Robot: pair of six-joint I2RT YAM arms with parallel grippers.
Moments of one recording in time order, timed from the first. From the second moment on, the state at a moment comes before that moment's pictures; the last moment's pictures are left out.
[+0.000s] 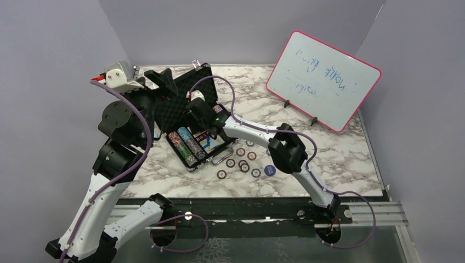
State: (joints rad) left arm -0.55 0.84 1.32 -0.27 -0.59 -0.27; right arm 0.99 2.38 2.02 -0.34 0.28 0.32
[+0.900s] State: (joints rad) left arm -0.55 0.87 1.32 -0.27 -0.59 -0.26; right arm 0.93 1.79 1.49 -0.53 0.32 0.47
